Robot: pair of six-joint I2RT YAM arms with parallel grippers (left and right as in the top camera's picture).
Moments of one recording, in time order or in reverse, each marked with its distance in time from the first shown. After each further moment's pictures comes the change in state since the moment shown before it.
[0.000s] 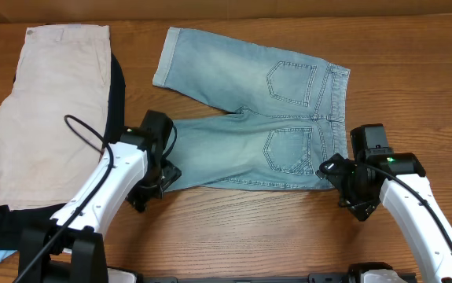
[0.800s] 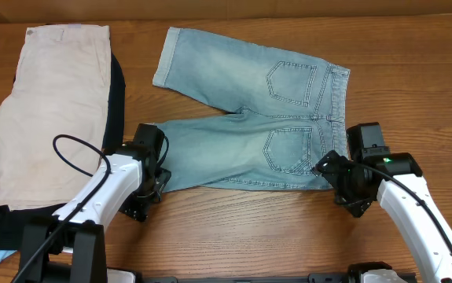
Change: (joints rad) left arm 0.059 0.000 -0.158 0.195 -0.037 -0.204; right arm 0.033 0.000 0.000 0.047 -0.029 0.016
